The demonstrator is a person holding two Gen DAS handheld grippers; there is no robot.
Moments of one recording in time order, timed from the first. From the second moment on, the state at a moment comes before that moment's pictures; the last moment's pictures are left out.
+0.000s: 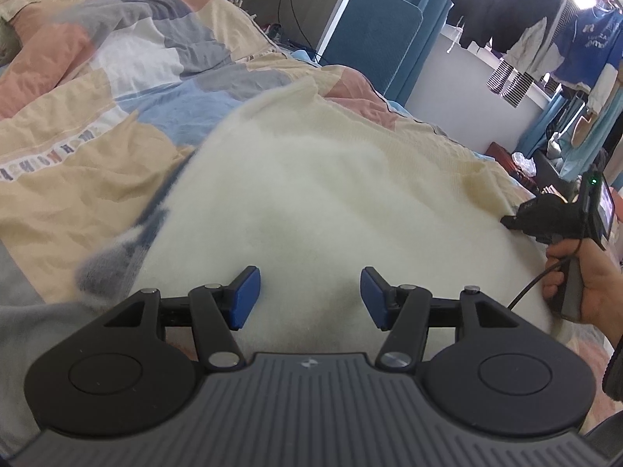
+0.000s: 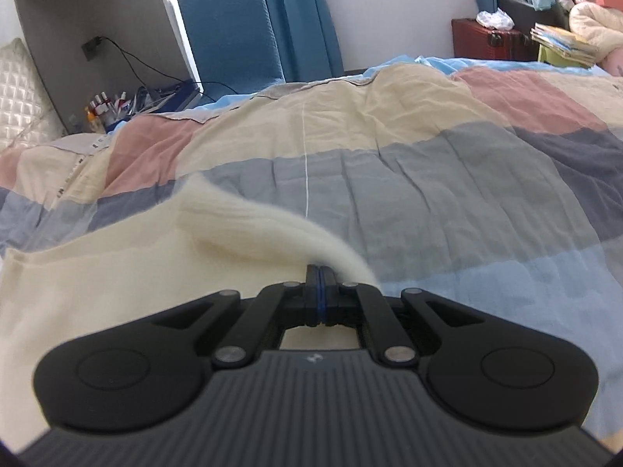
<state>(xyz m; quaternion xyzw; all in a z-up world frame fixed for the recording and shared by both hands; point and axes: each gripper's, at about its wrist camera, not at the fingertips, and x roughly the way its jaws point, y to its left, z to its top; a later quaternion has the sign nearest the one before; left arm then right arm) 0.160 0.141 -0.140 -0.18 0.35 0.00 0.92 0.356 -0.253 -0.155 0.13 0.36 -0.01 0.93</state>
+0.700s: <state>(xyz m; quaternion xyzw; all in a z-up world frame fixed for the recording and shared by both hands) 0.152 0.148 -0.136 -0.22 0.34 -0.03 0.91 0.300 -0.241 -0.108 0.16 0.35 -0.01 0.92</state>
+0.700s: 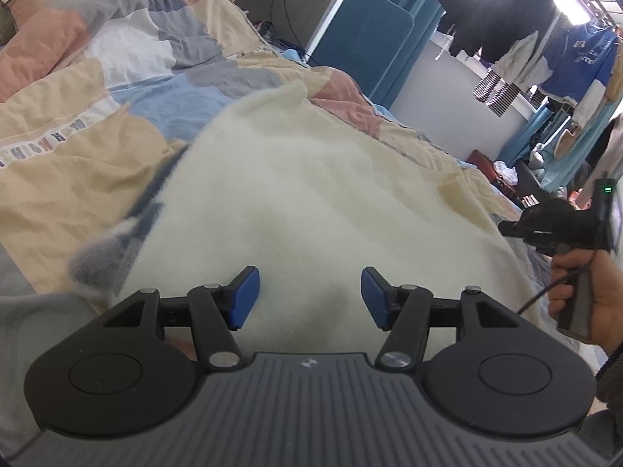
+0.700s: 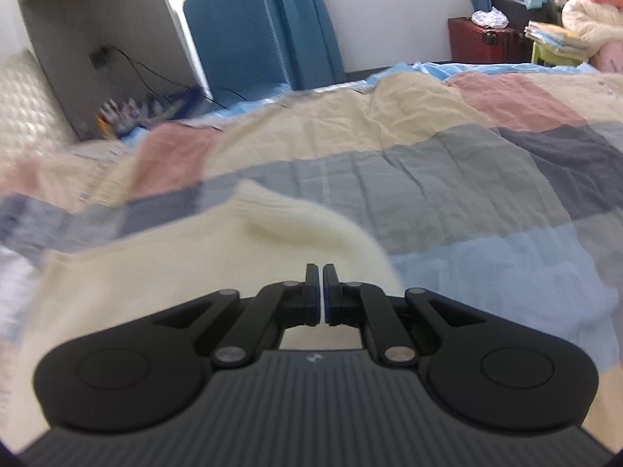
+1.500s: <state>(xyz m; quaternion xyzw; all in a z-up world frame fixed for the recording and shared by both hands) 0.139 0.155 -0.158 -0.34 0.41 -0.03 0.85 0.164 -0.203 -0.165 0.40 0.48 0.10 0.78</state>
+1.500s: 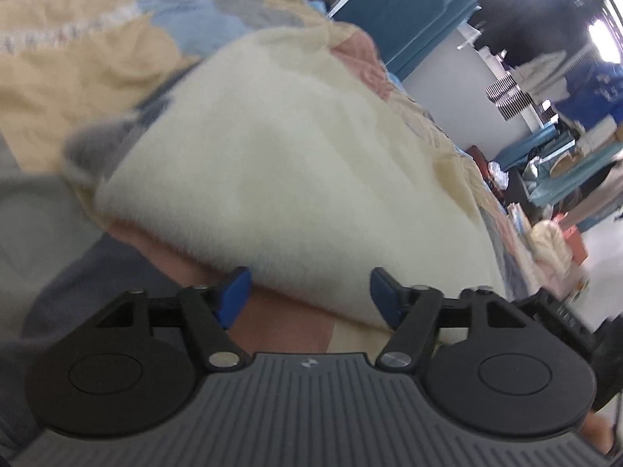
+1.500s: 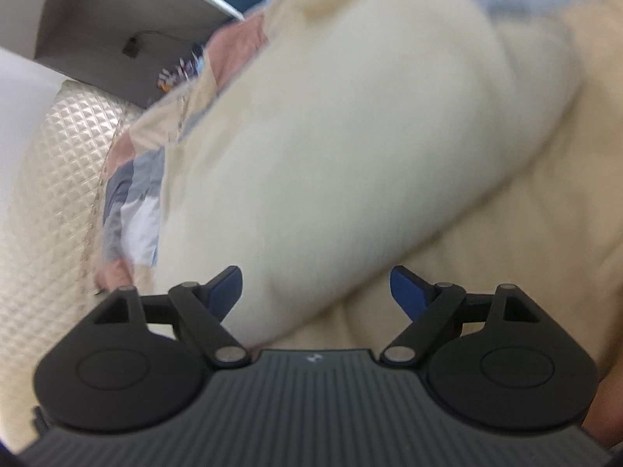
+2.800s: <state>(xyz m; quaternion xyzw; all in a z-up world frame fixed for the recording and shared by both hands) 0.147 0.208 -0.173 -0.49 0.32 0.02 0.81 0.136 -0.249 -0.137 0.46 0.29 0.03 0.84</state>
